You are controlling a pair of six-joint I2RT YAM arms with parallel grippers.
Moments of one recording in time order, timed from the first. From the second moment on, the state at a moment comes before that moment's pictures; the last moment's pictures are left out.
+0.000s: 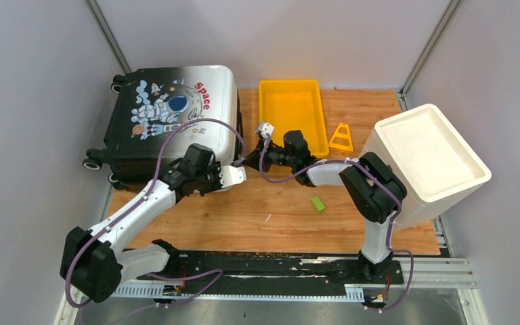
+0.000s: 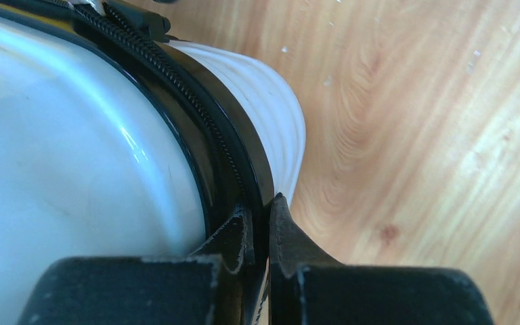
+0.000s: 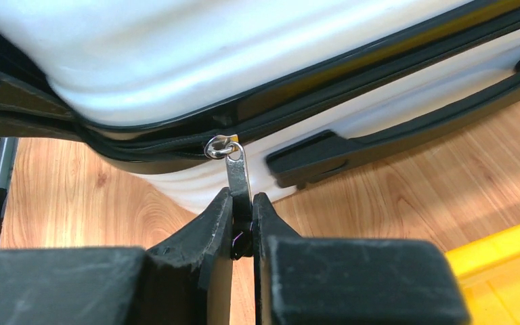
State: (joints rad) left arm -0.51 1.16 0.80 -0.55 0.15 0.87; right arm 0.64 1.90 0.98 0.73 -0.62 0.08
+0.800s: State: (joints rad) left arm -0.56 0.94 0.88 -1.04 0.28 0.98; right arm 0.50 2.07 1.30 0.64 -0.48 -0.05
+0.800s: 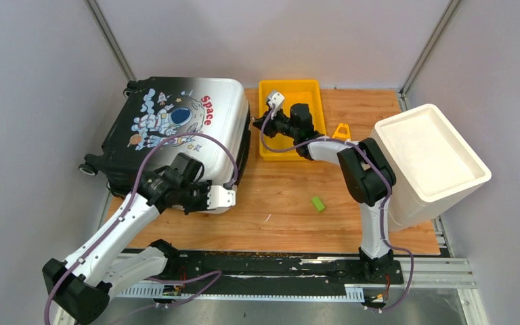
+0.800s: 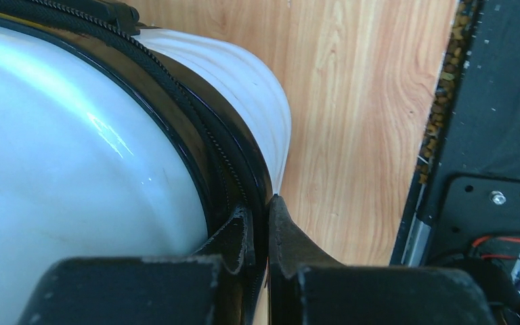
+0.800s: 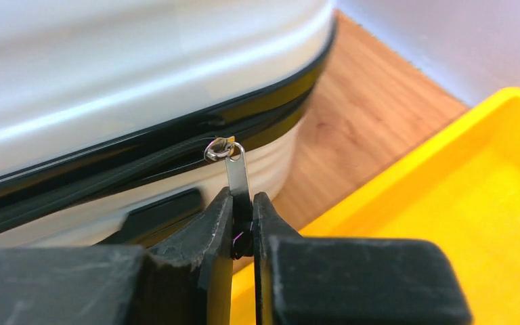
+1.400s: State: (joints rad) left arm -0.55 0.79 0.93 -1.24 0.33 1.11; right arm 0.39 2.25 1.52 0.71 -0.61 -0.14
